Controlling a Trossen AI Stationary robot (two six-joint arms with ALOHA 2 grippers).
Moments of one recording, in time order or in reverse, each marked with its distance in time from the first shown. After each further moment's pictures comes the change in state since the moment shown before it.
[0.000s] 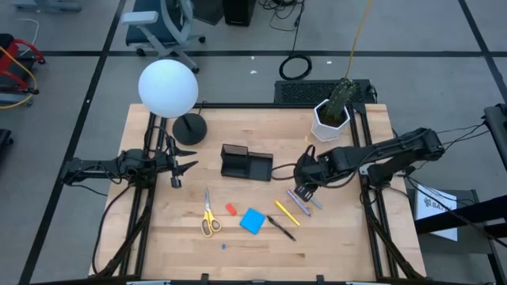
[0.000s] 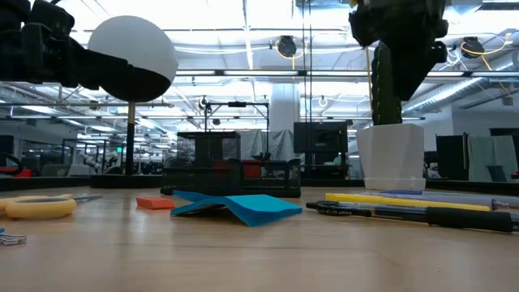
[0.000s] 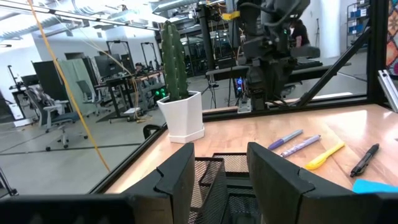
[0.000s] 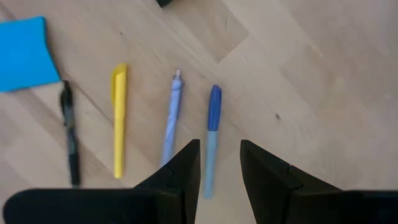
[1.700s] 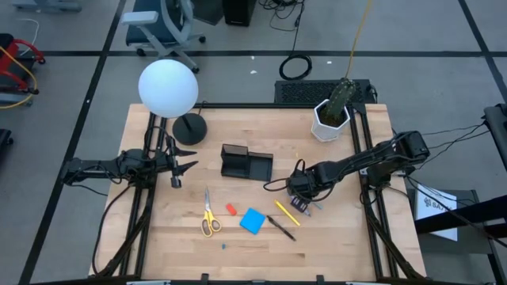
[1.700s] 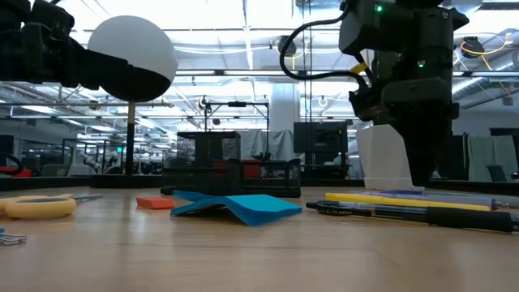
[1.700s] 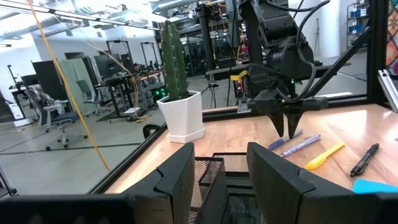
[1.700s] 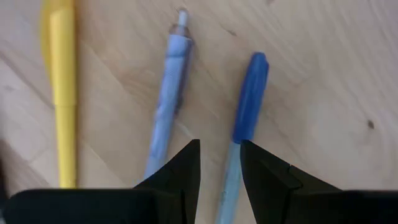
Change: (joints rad) left arm 0.000 0.000 0.000 0.000 0.000 0.000; right arm -0.017 0.153 -0.287 0.385 -0.129 -0.073
